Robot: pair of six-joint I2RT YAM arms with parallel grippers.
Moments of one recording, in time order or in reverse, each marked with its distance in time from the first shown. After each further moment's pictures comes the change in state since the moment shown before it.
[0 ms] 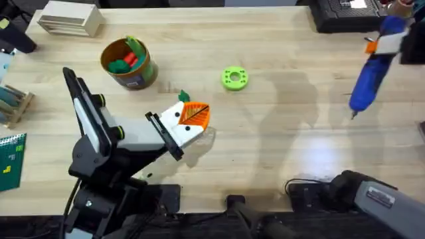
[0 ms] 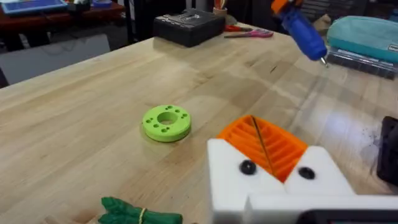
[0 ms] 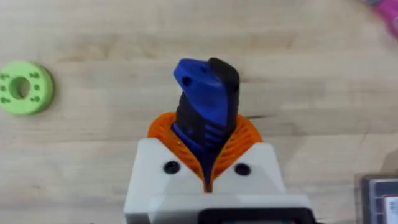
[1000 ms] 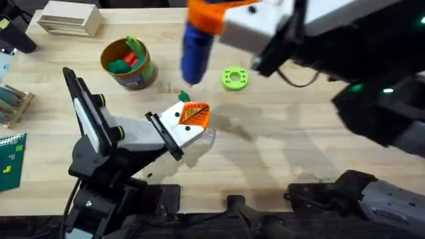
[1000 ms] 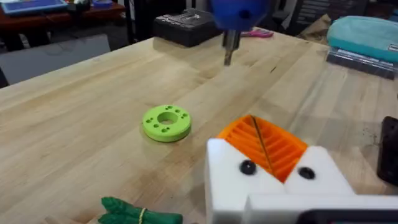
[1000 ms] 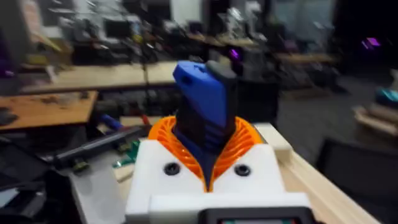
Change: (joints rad) left arm 0.000 0.000 0.000 0.000 0.000 0.000; right arm 1.037 -0.054 -0.429 1.634 -0.390 0.421
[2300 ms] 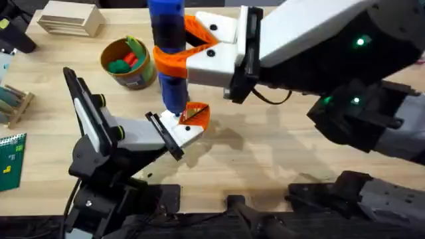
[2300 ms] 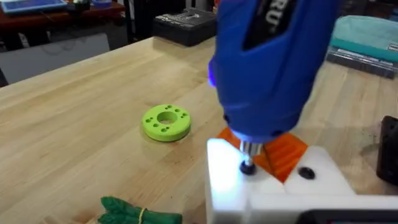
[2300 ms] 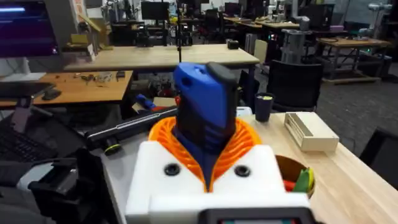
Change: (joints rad) left arm 0.000 0.000 0.000 -0.001 0.000 -0.001; right arm 0.144 0.072 -0.002 -0.049 0.001 -0.059
